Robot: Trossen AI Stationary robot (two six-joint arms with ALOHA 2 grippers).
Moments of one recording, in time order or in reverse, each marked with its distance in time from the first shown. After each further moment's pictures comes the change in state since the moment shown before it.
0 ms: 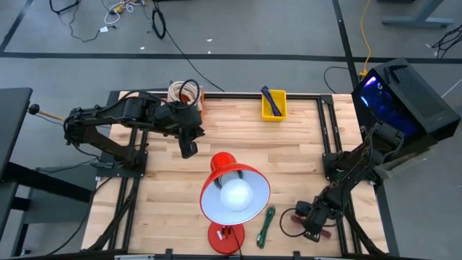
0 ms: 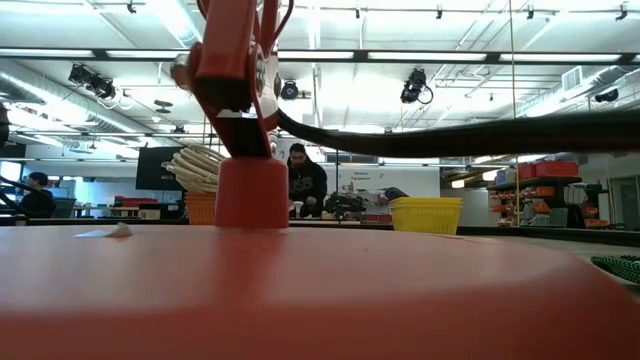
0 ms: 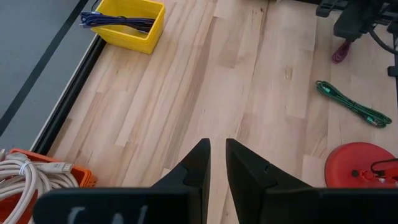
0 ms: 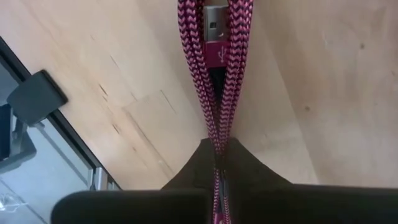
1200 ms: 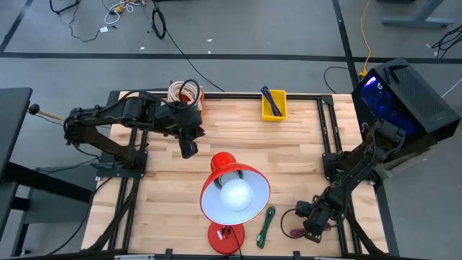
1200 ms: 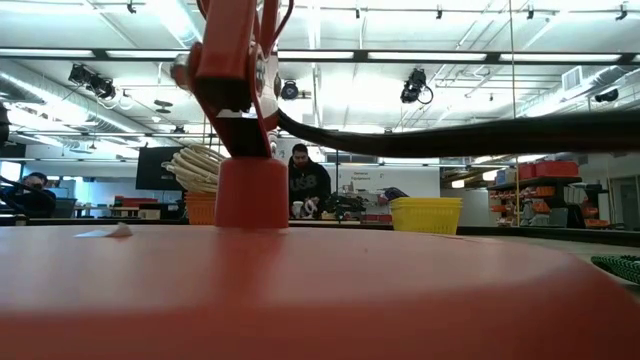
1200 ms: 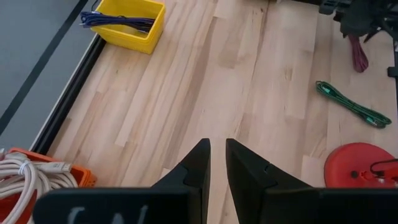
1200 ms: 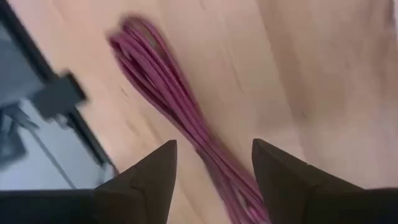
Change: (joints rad) left arm 0.000 0.000 0.000 0.001 0.000 -0.004; right arm -0.002 -0.059 0.057 -0.081 0.049 -0.049
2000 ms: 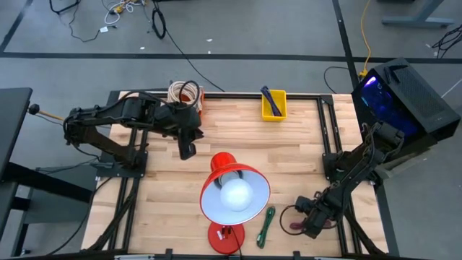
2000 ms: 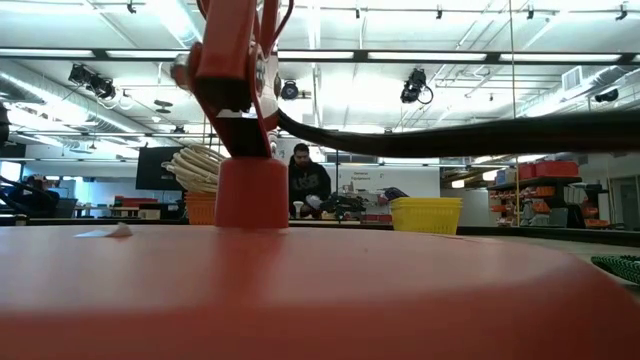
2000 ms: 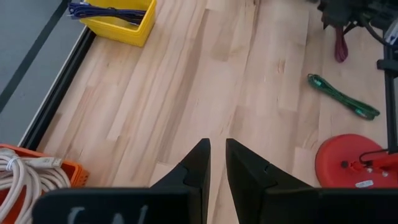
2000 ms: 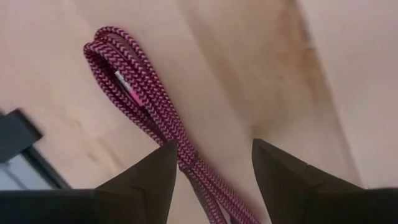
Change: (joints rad) left arm -0.003 -0.003 0.000 -0.021 0.034 -0.007; right arm 0.001 0.027 0.014 -0.100 0.075 0.076
